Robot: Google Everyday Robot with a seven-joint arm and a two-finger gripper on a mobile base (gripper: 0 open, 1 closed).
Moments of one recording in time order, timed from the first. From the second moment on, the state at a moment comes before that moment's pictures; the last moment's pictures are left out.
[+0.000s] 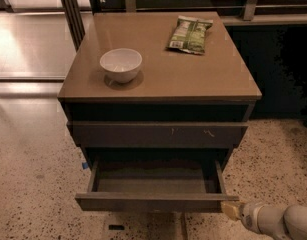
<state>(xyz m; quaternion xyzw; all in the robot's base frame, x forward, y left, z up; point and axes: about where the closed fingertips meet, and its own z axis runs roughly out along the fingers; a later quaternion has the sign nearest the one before) 0.425 -0.264 0.442 -0.12 0.91 0.22 0.32</state>
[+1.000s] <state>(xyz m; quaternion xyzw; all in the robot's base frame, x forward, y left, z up) 0.467 -0.269 0.417 -0.14 0.91 0.23 0.30</state>
